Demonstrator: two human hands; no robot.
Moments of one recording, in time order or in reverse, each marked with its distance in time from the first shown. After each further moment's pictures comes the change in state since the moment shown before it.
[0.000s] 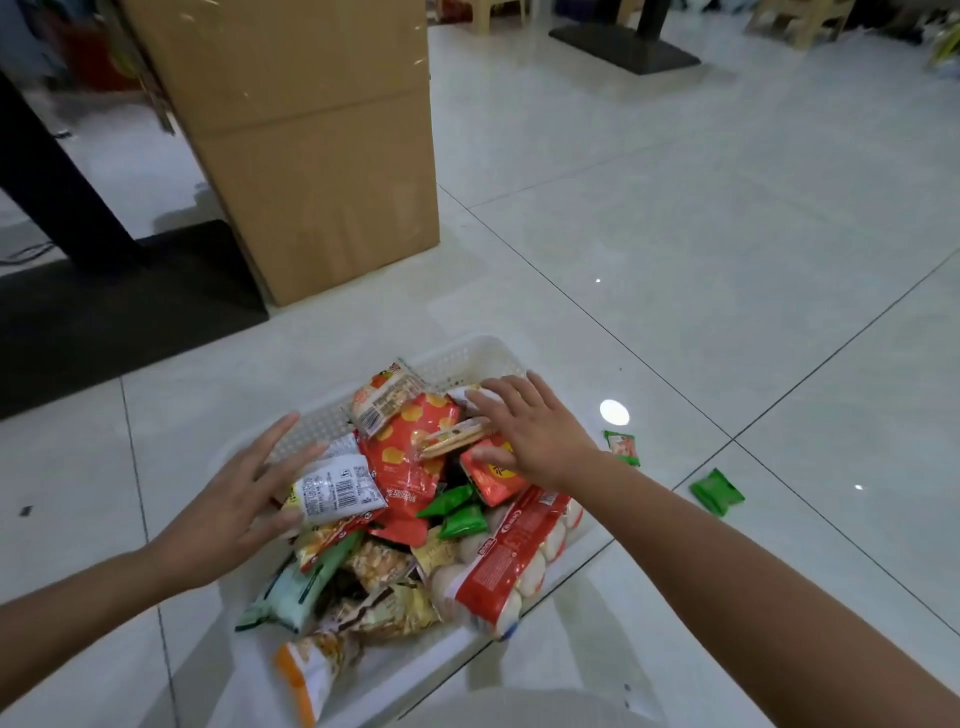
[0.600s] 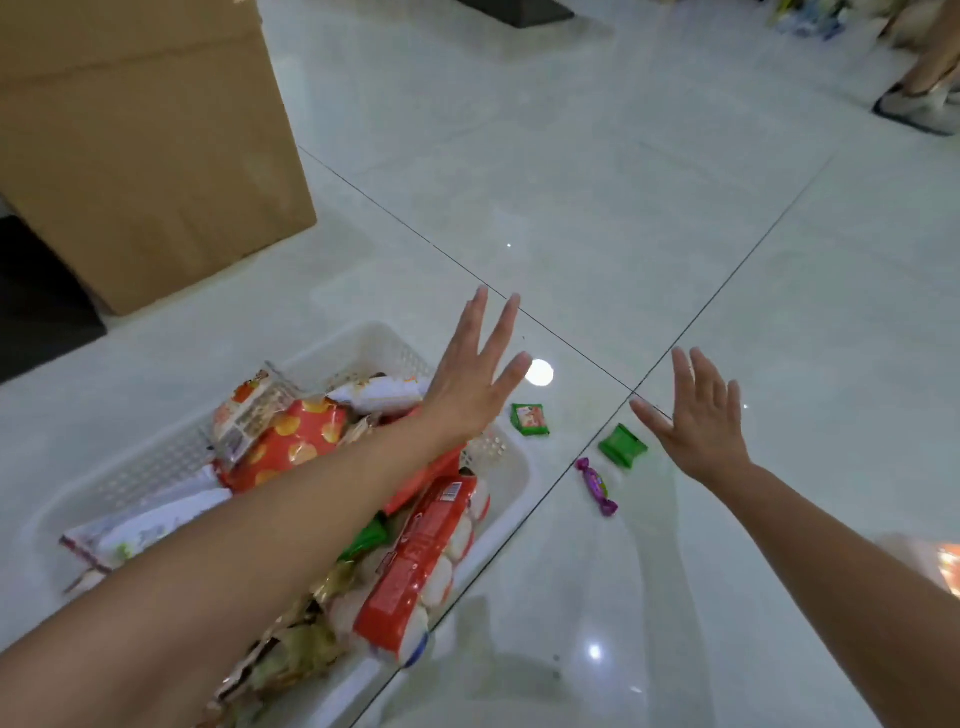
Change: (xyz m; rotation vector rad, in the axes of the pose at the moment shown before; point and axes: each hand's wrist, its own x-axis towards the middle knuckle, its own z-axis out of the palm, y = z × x) left_hand 0.244 0.222 0.111 -0.287 0.055 0.206; right_hand -0.175 0.160 0.018 0.176 0.131 0.939
